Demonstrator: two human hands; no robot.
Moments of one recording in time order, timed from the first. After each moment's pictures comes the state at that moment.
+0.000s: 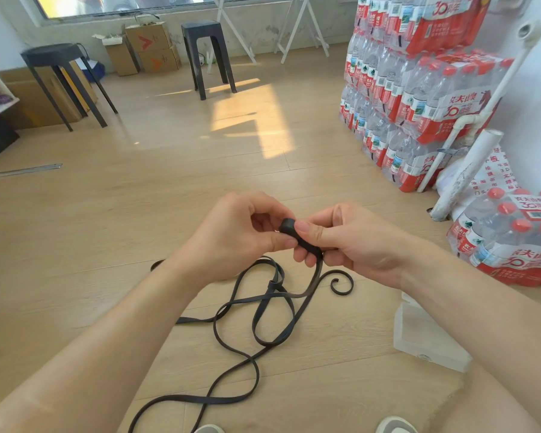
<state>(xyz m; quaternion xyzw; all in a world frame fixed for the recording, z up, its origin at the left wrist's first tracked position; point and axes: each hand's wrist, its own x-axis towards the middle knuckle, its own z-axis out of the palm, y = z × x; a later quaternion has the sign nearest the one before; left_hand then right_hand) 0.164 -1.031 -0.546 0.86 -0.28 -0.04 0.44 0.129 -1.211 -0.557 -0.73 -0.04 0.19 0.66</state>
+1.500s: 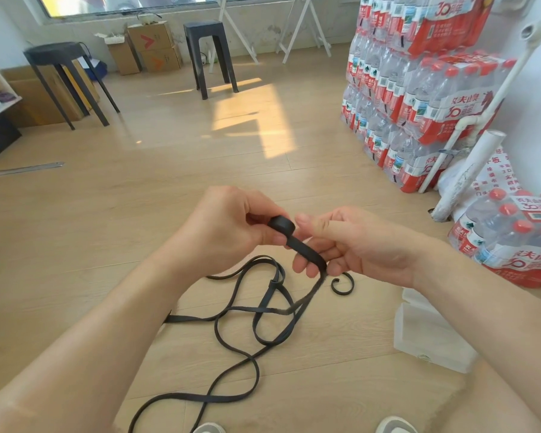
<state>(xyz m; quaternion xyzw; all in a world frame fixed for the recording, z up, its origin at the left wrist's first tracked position) 0.164 -1.024 -0.534 0.87 -0.28 -0.04 0.40 0.129 -1.217 -0.553 -0.72 -0.05 0.26 0.64</state>
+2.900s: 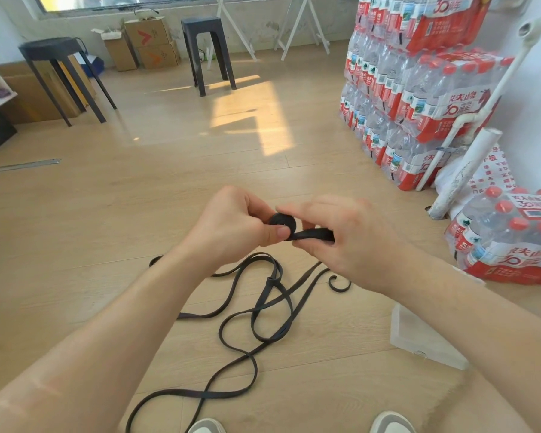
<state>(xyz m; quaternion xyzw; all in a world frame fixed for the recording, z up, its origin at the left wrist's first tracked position) 0.160 -1.039 -0.537 0.88 -0.10 -0.12 0.45 0.124 -1.214 -0.568 -0.91 -0.25 -0.17 0.27</state>
